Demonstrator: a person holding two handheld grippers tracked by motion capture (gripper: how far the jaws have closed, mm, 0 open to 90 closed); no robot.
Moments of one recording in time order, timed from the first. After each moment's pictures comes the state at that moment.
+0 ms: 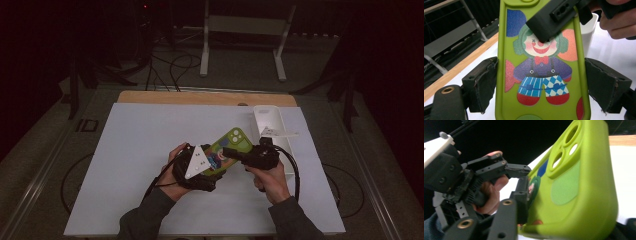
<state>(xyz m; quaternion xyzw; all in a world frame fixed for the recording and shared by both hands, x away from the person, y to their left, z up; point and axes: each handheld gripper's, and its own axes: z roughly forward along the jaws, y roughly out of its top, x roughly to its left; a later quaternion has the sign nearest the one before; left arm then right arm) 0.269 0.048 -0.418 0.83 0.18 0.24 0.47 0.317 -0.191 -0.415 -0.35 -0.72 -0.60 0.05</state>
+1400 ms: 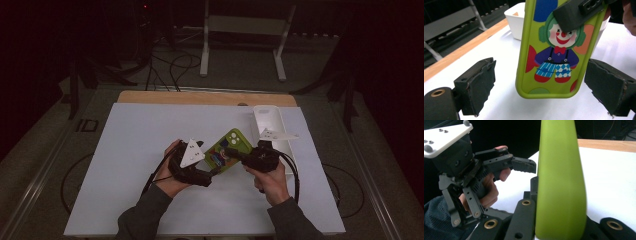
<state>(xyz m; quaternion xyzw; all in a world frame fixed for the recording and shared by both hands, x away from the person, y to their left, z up) 0.287 0.062 -0.420 0.83 0.23 0.20 0.47 0.309 -0.187 -0.411 -0.34 -0.73 -0.59 0.00</state>
